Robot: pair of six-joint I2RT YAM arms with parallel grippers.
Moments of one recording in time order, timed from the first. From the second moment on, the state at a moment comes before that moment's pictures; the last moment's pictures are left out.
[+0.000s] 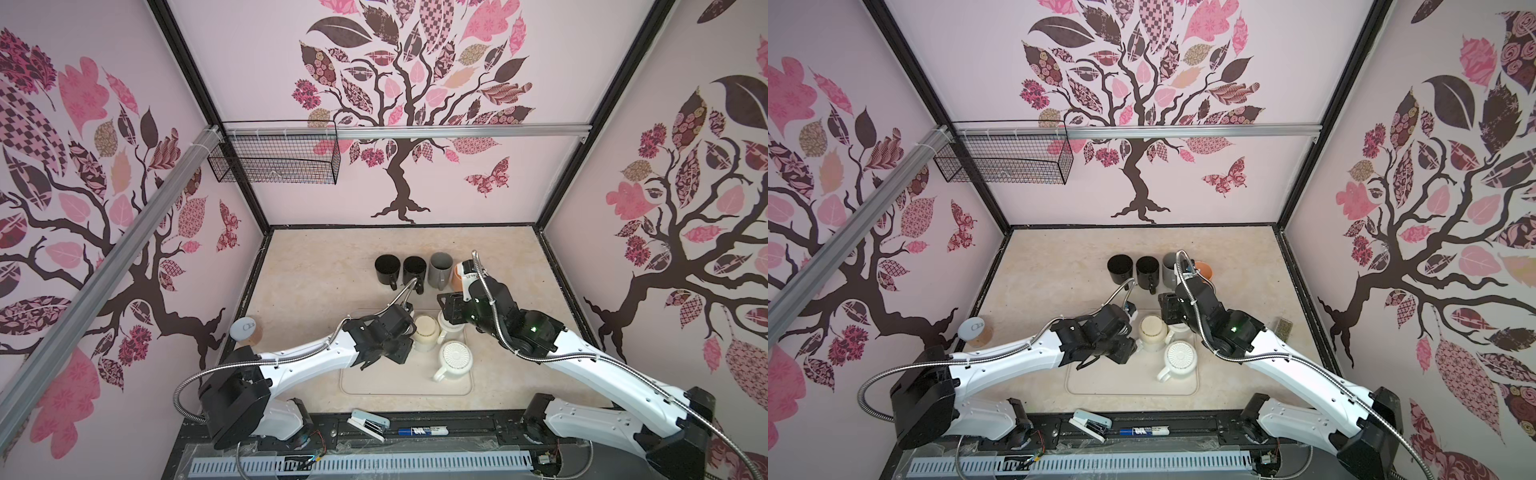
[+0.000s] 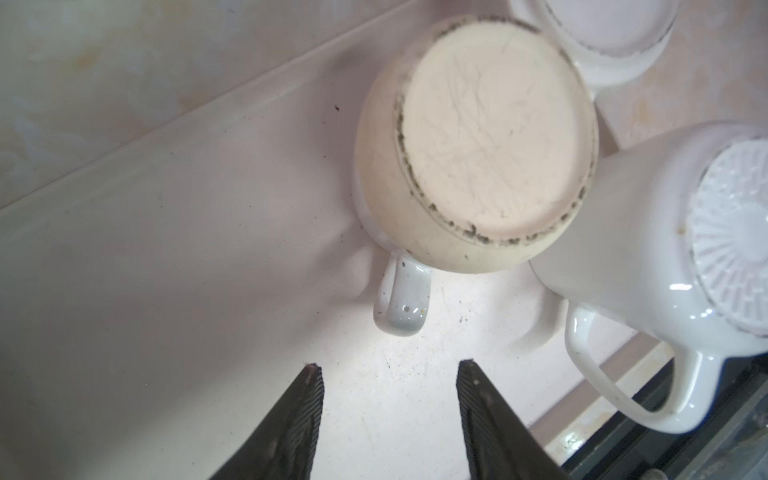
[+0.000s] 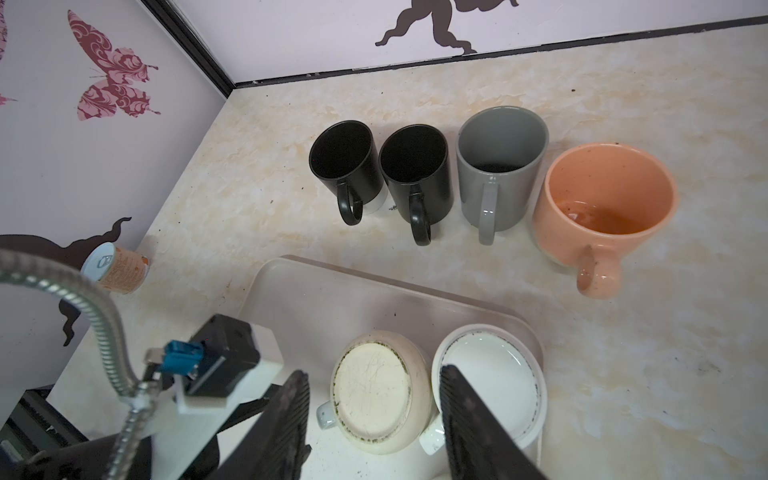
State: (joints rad) left arm -0.97 1.42 0.87 -0.50 -0.06 -0.37; right arm 0.81 1.06 0.94 -0.44 0.23 0.55
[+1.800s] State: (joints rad) left arm -0.99 1.67 0.99 -0.46 -0.15 -0.18; right arm 0.81 1.06 0.93 -0.40 0.21 0.54
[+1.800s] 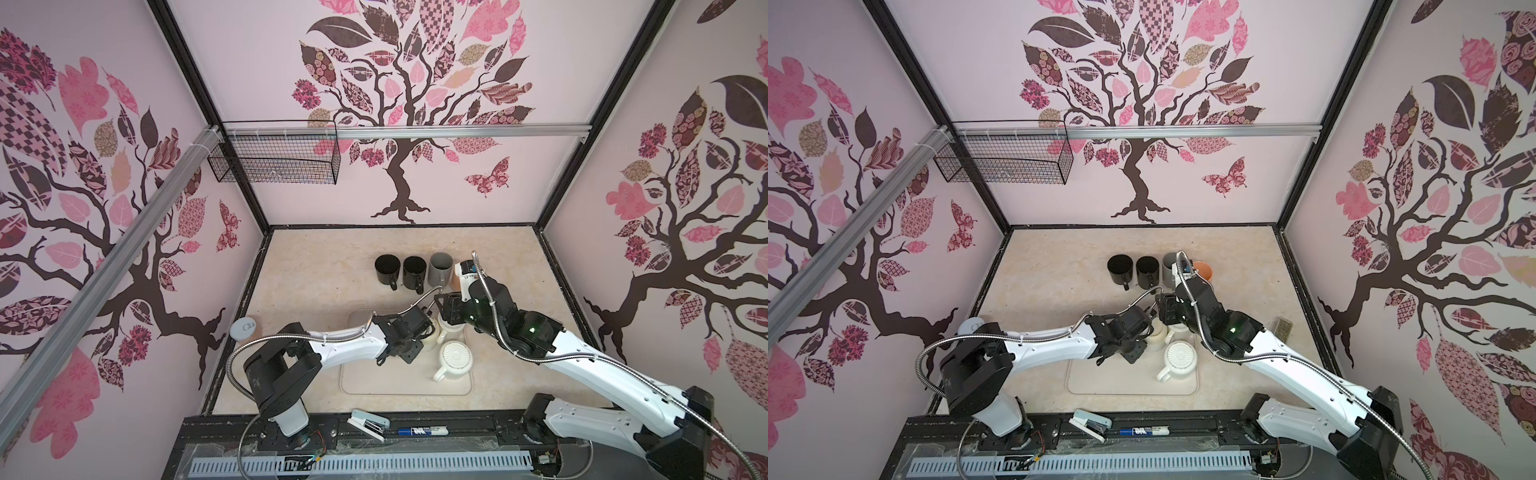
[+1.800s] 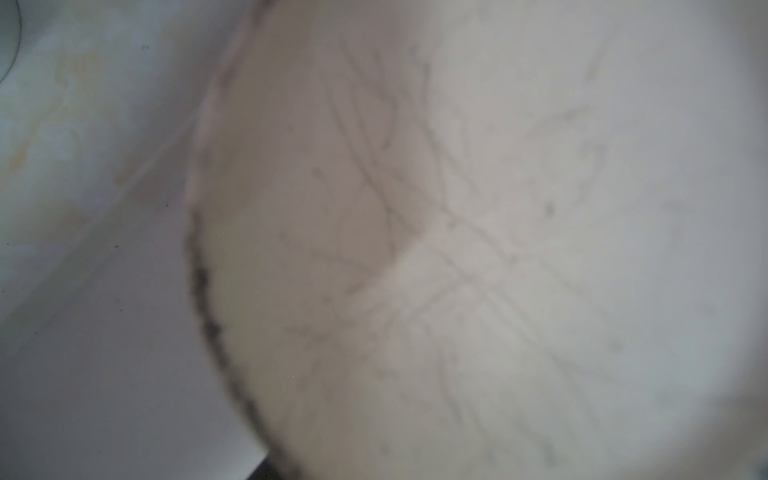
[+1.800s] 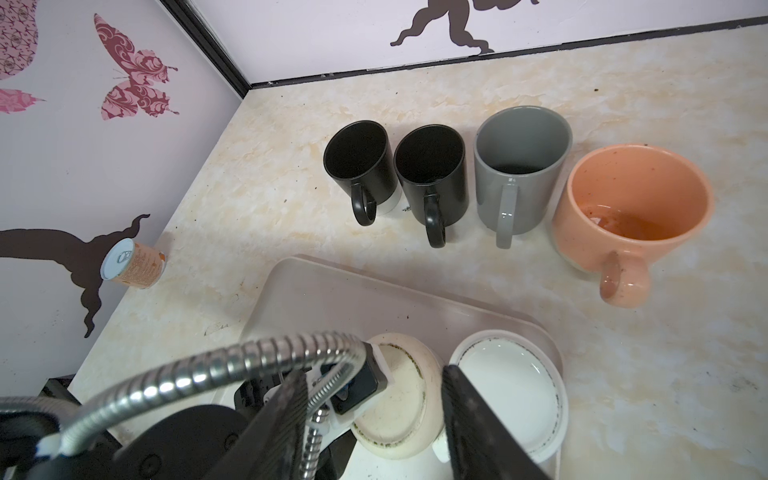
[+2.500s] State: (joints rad) left arm -0.99 1.65 0.99 -0.47 -0.15 -0.18; right arm 0.81 1.06 0.92 -0.39 0.19 0.55
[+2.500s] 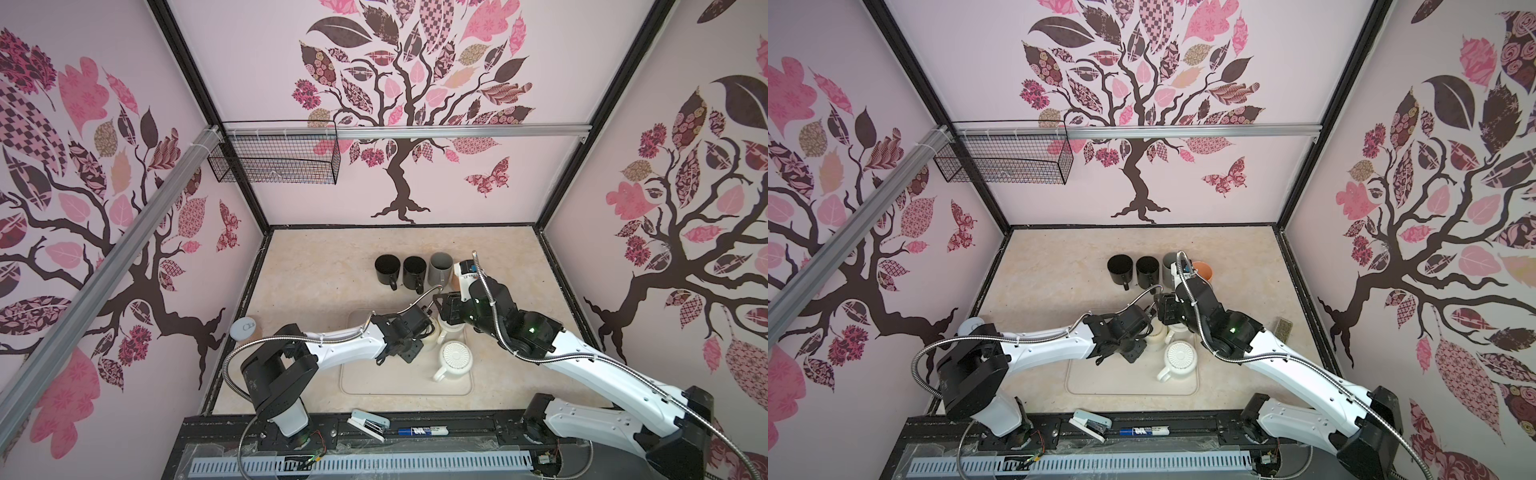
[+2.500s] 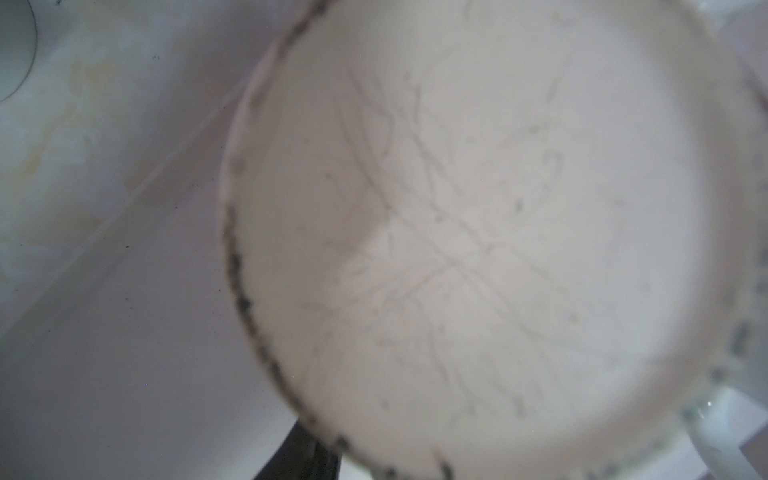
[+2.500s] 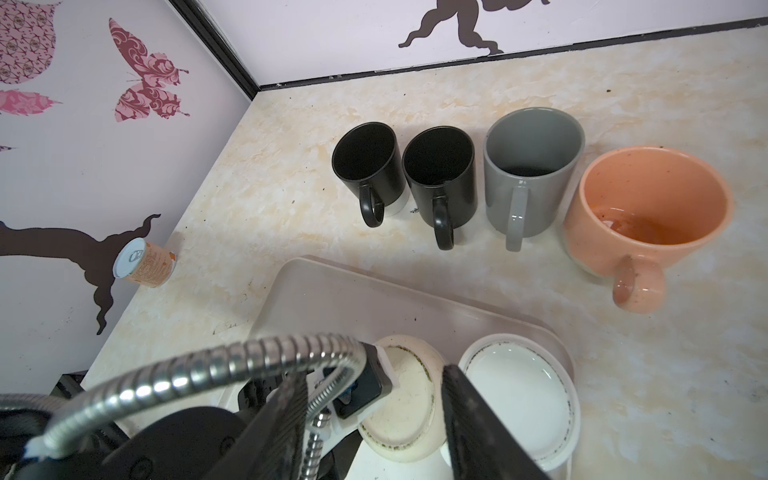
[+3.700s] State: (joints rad) left arm -0.92 1.09 1.01 -0.63 -0.34 -0.27; right arm 0.81 0.94 0.63 -0.14 0.07 0.69
